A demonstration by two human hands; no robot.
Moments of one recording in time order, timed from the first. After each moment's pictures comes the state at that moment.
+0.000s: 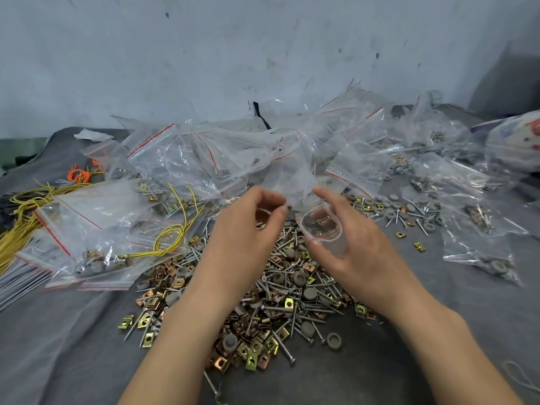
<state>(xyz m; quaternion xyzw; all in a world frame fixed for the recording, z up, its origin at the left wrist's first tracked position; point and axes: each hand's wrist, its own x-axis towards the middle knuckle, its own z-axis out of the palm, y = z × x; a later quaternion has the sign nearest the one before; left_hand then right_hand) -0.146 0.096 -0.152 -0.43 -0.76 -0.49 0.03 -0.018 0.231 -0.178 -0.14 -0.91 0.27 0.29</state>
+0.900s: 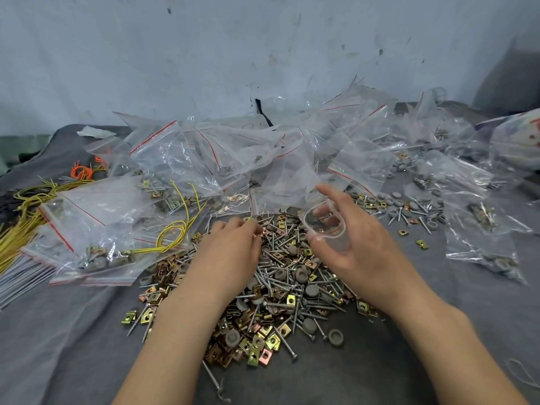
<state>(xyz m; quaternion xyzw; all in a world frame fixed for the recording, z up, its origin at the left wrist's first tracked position) -0.170 0.085 -0.180 -0.41 -0.90 -0.15 -0.01 -0.017 0.230 -0.177 -0.14 -0.91 0.28 0.28</state>
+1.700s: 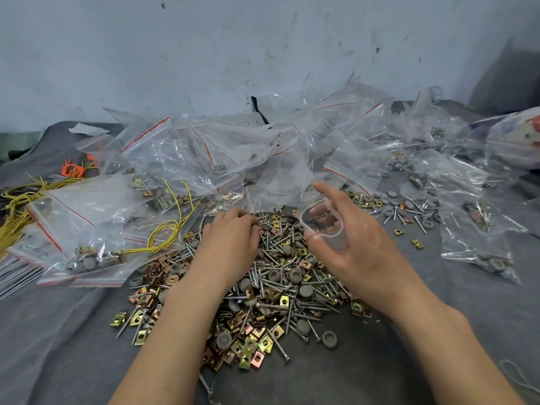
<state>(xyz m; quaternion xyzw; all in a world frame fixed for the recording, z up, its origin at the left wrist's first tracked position) -0.182 0.105 -0.189 -0.41 -0.90 -0.18 0.02 -0.014 0.232 -0.175 -0.15 -0.91 0.28 0.28</state>
